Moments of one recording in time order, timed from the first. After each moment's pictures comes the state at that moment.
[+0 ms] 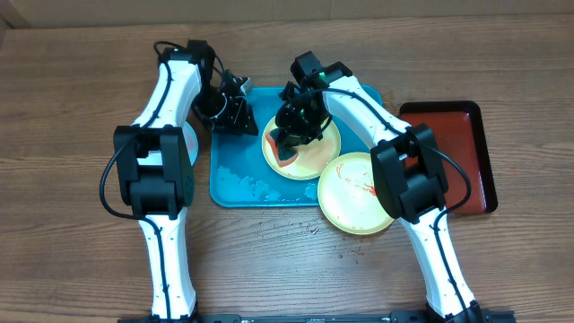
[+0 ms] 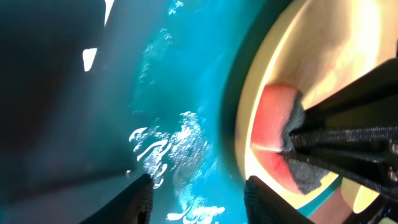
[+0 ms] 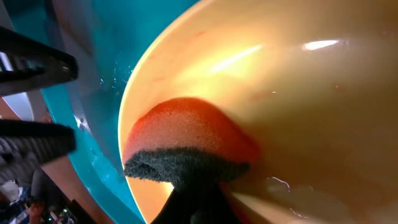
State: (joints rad) left arm -0.06 2.40 1.98 -1.24 0.54 0.26; right arm 0.48 2.51 2.10 -1.05 -0.60 0.34
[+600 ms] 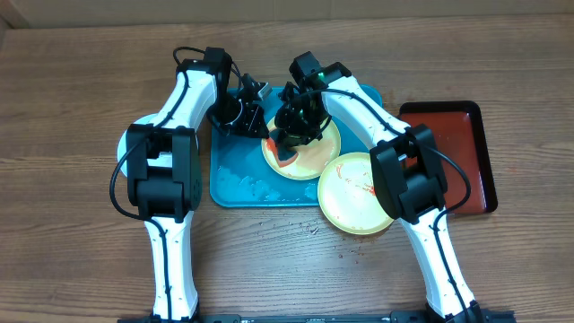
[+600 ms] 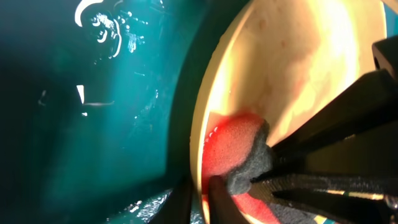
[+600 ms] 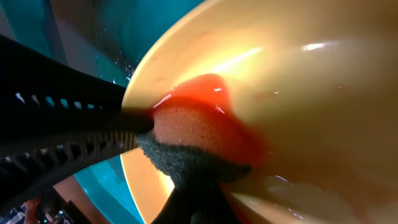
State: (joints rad) left arm -0.12 2.38 1.87 -1.08 0.59 0.29; right arm 0.49 2.51 2.10 -1.05 -0.59 0.33
